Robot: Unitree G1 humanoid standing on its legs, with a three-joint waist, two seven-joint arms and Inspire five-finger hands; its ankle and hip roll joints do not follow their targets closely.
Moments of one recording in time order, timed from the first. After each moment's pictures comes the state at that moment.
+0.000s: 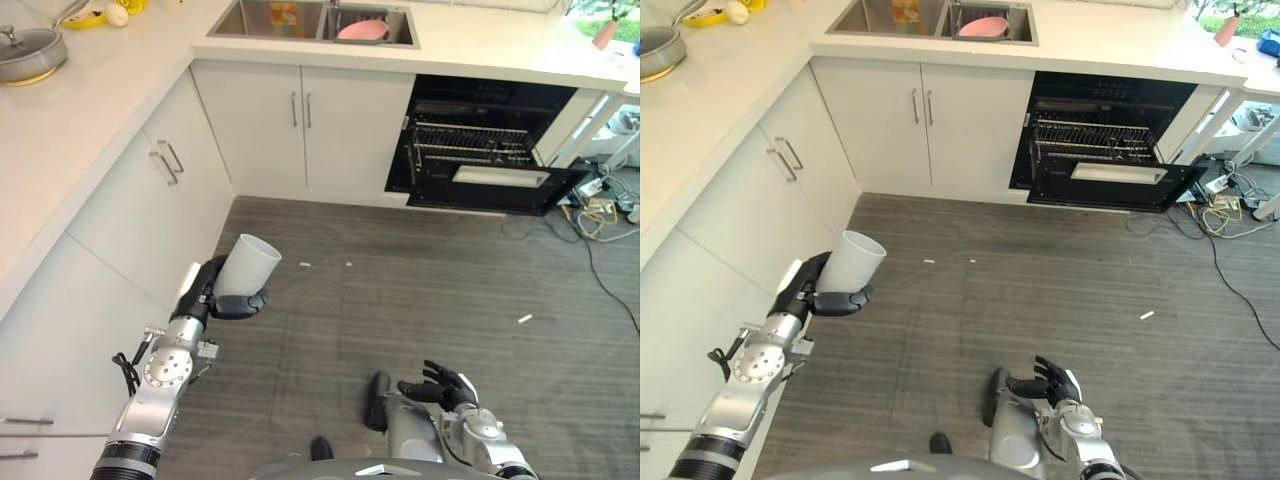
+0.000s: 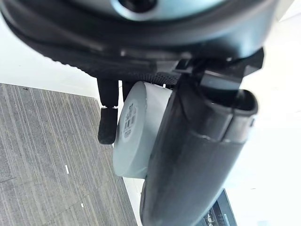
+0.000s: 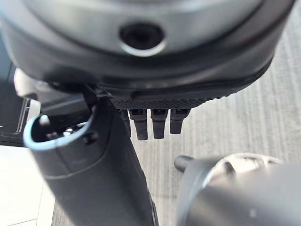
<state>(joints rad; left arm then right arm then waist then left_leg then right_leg) 0.10 0.44 -0.03 0.10 -0.06 -0.01 0.06 0.05 -0.24 0.10 0.78 0.26 0.01 -0.09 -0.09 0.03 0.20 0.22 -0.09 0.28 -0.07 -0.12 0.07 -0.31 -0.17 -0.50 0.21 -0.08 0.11</state>
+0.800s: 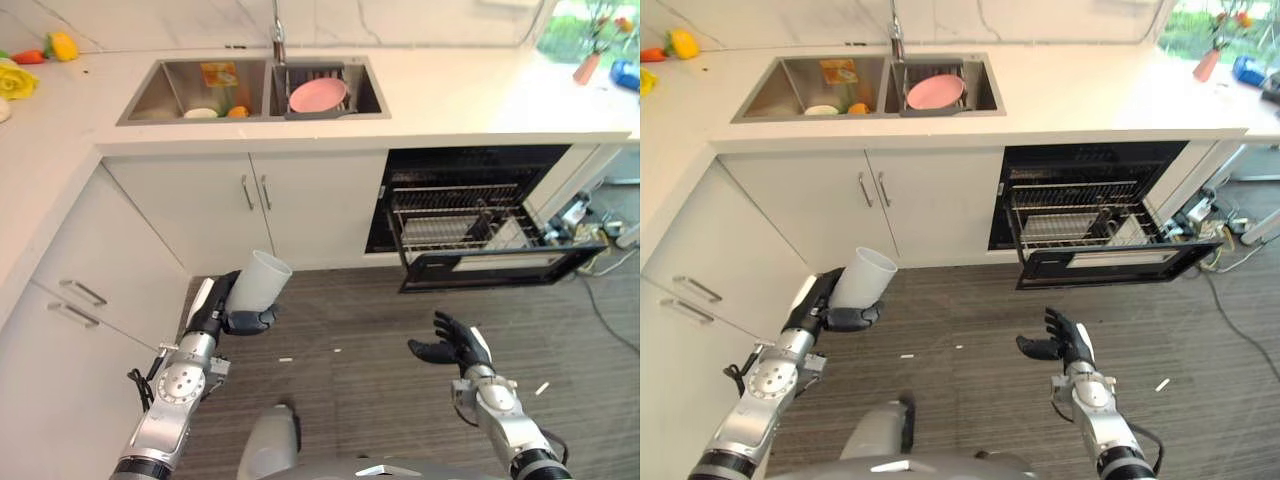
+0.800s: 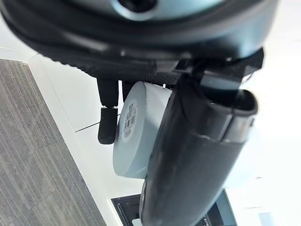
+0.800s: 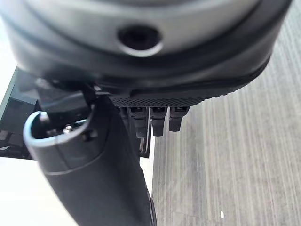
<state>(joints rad) 0.15 0.42 -0.08 0.13 -0.03 -0.04 0.07 0.02 -0.35 0.19 0.57 0.26 -0.03 -0.10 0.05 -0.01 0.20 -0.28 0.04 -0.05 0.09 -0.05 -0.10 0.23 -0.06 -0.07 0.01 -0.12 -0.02</state>
